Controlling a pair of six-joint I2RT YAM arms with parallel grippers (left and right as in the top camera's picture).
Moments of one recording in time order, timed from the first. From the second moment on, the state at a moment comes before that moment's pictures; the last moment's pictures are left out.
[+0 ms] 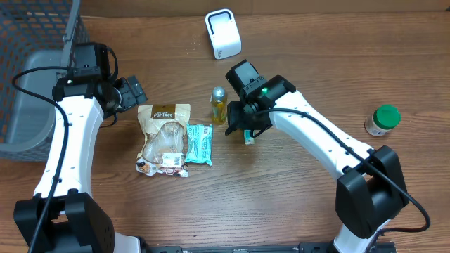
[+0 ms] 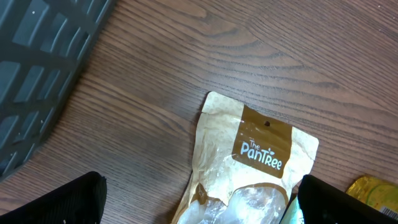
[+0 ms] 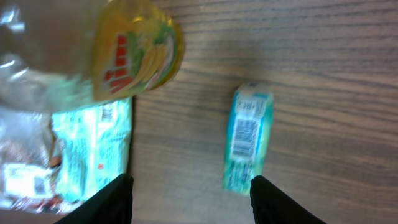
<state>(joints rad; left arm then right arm) 0.10 1.64 1.38 -0.91 -0.04 -0.39 0.60 1.88 1.50 -0.94 -0.04 0.55</state>
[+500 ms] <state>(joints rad) 0.10 1.64 1.38 -0.91 -0.04 -0.39 0.60 1.88 1.31 -0.74 0.07 0.55</state>
